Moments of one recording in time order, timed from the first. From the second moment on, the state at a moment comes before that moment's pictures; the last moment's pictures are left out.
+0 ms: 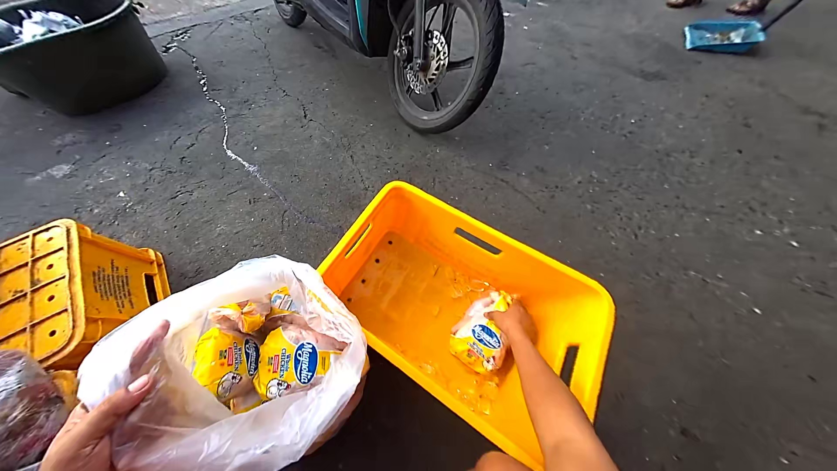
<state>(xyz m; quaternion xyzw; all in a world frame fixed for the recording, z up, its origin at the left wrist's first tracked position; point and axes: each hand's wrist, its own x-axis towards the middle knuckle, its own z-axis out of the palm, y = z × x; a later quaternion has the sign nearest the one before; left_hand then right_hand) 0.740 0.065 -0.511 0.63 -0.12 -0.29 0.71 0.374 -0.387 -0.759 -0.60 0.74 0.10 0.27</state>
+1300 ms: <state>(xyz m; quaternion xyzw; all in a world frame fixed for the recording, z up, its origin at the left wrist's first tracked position) 0.737 0.103 -0.492 0.63 0.08 -0.23 0.74 0.636 -0.151 -0.611 -0.85 0.37 0.04 0.37</state>
